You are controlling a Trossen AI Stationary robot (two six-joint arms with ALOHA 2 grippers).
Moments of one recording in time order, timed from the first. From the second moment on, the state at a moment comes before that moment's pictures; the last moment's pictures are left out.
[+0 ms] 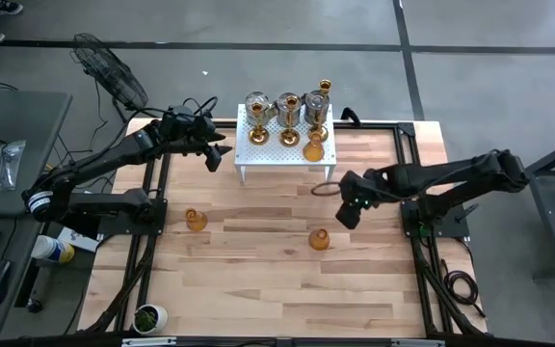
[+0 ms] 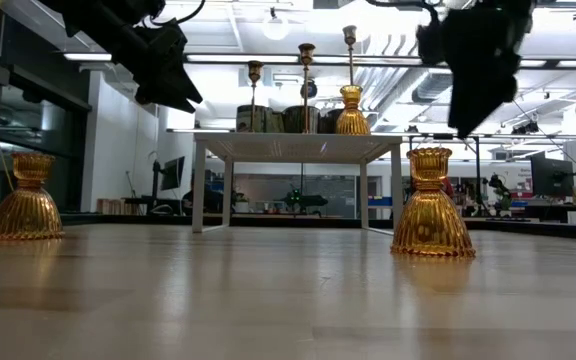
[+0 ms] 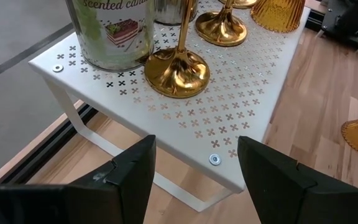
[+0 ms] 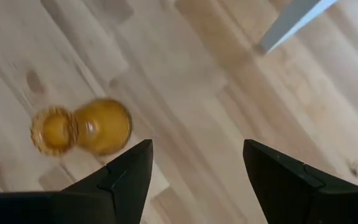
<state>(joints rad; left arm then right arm) 0.63 0.98 0.83 -0.39 0.15 -0.03 0.07 1.24 0.96 -0.92 0.18 0.71</state>
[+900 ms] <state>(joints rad) 0.63 0.98 0.83 -0.42 0.30 -0.04 0.47 1.24 0.73 -0.78 0.24 0.74</state>
